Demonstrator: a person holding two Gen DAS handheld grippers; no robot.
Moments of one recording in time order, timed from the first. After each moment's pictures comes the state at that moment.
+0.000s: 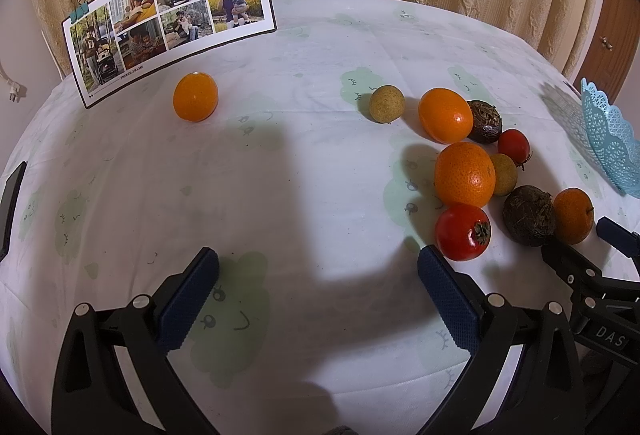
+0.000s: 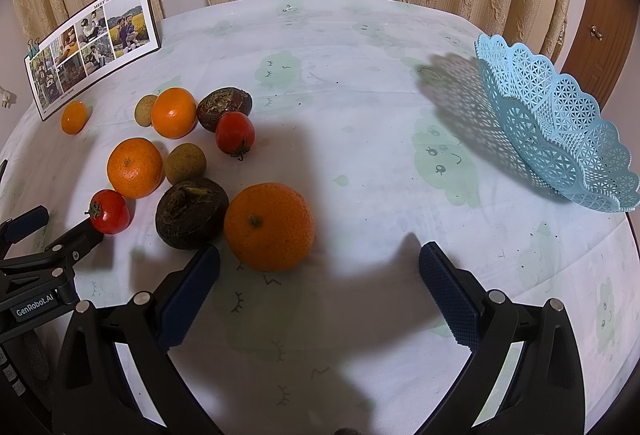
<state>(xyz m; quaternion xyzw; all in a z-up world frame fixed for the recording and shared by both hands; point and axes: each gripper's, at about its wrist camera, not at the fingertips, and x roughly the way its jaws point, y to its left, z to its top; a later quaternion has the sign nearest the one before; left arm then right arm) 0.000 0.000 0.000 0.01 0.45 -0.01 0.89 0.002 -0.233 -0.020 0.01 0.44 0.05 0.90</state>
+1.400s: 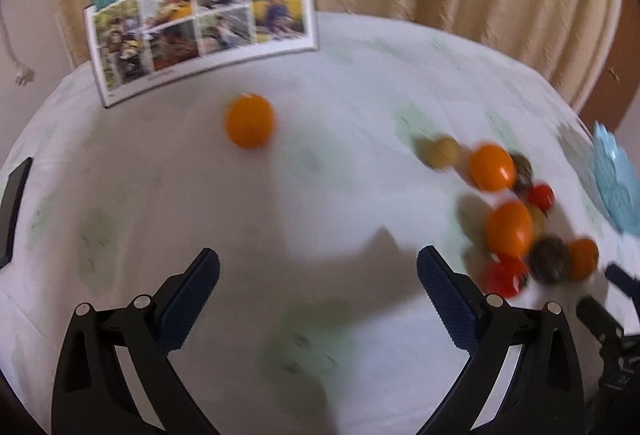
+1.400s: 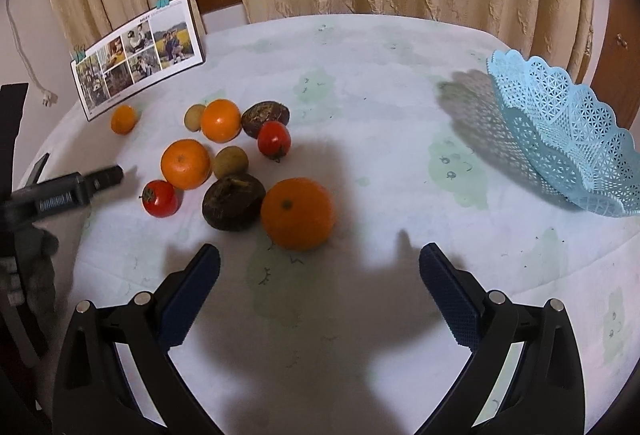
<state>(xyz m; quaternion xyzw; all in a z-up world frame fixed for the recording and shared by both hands) 0.015 0.050 0.018 -0.03 0.43 0.01 0.90 -0.020 -0.246 -0.007 0.03 0.40 0.12 0.91</state>
